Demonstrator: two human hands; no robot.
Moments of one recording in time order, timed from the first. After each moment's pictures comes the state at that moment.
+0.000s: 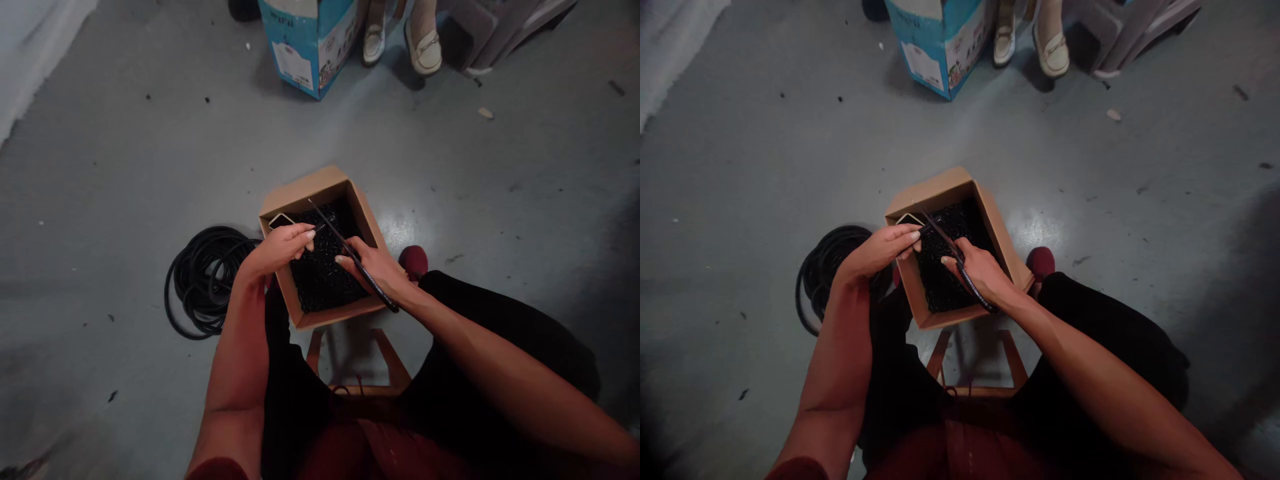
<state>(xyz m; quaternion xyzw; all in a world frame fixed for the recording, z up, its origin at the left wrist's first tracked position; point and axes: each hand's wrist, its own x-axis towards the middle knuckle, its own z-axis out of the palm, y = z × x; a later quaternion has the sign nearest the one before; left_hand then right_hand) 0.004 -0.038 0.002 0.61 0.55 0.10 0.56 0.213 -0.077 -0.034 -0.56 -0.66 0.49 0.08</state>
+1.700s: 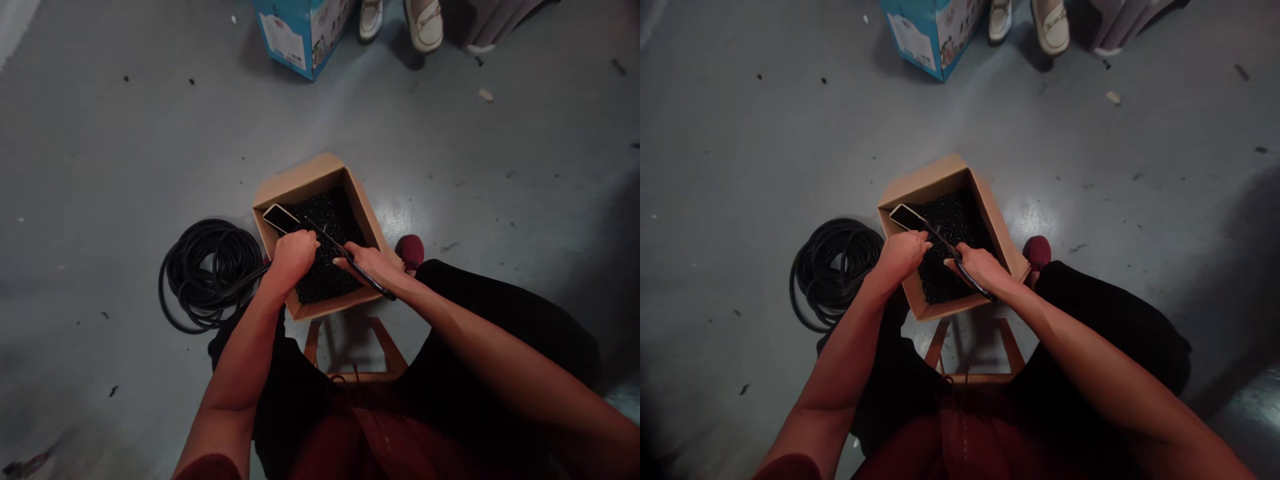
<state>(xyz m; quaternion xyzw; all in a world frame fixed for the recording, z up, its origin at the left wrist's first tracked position) 0.039 -0.064 -0.033 0.77 0.57 -0.21 0.16 0.216 -0.084 -0.072 -0.55 -0.68 0.48 -0.07</state>
